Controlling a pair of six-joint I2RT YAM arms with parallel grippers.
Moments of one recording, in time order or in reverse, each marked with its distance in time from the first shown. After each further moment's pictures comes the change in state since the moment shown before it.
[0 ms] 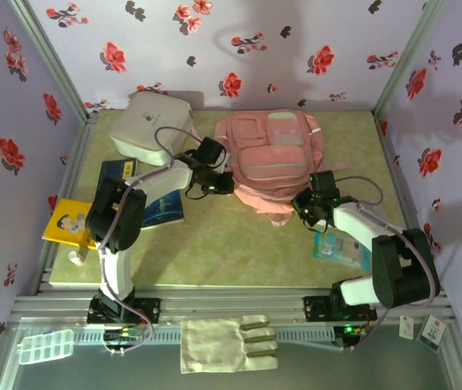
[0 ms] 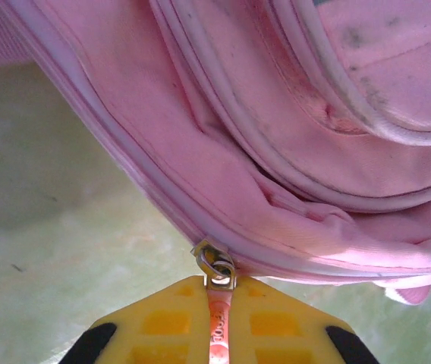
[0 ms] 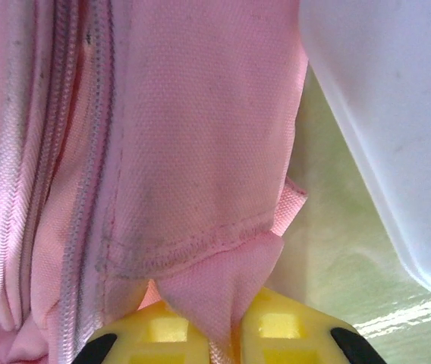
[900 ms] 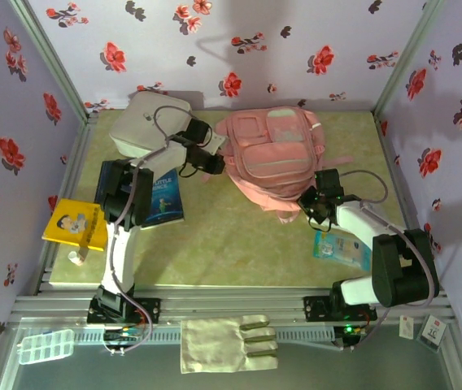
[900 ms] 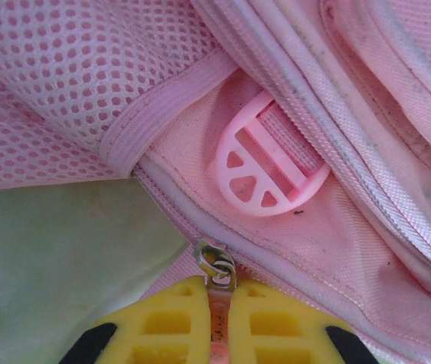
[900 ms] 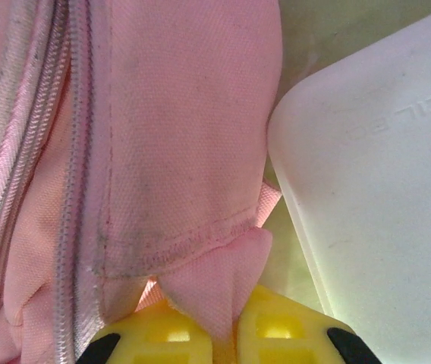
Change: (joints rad) left arm 0.165 0.274 0.313 -0.033 0.069 0.426; right arm -0.042 0.002 0.009 -0.018 0.079 -0.164
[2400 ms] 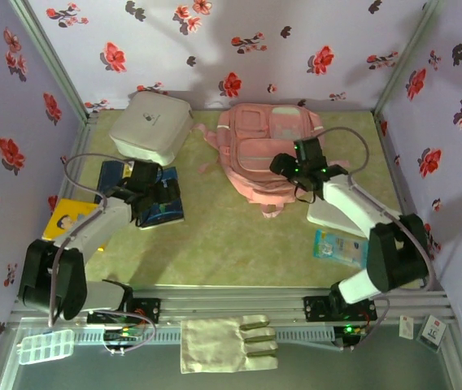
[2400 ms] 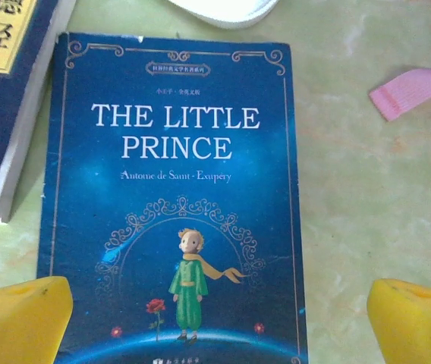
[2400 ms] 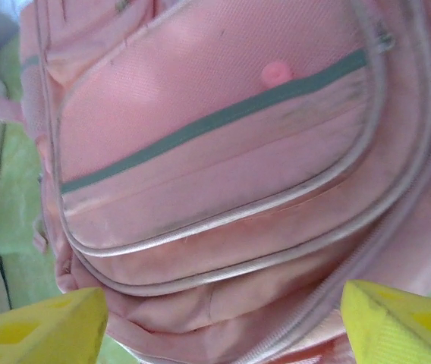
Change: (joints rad) left arm 0.098 -0.872 -0.896 0.147 -0.539 -0.528; right arm 0.179 0.153 0.388 -0.084 0.088 -0.224
